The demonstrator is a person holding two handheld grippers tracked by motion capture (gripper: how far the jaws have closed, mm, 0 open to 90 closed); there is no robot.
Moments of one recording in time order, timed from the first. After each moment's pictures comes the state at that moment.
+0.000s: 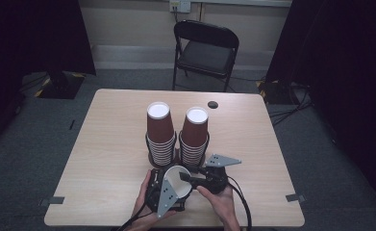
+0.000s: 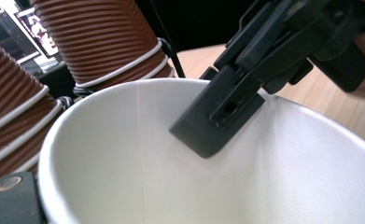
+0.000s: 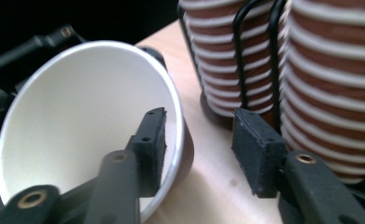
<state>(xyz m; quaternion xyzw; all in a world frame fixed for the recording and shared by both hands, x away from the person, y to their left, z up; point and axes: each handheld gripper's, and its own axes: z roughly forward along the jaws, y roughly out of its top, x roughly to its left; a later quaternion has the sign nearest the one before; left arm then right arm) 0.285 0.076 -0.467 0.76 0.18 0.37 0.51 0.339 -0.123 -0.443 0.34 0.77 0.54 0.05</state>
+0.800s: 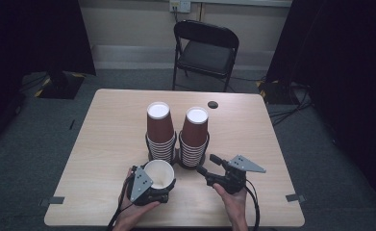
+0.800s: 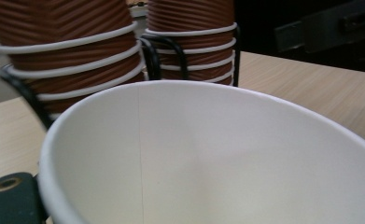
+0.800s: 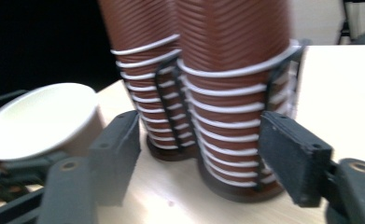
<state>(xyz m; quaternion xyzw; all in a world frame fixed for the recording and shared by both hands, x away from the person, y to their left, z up) 0.297 0.131 -0.467 0.72 0.31 0.29 0.55 0.331 -0.168 -0.442 0.39 0.69 0.59 0.15</state>
